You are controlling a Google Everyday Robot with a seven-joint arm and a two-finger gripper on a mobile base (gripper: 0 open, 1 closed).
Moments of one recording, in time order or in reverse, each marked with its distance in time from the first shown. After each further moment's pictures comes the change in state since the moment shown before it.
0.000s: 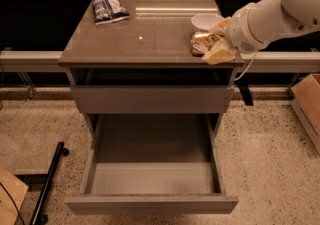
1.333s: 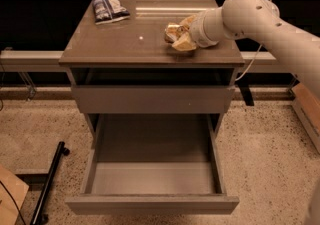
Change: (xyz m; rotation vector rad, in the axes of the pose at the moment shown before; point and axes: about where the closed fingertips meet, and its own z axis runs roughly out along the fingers) arm -0.026 -0.073 0.148 0.111 -0.137 0.007
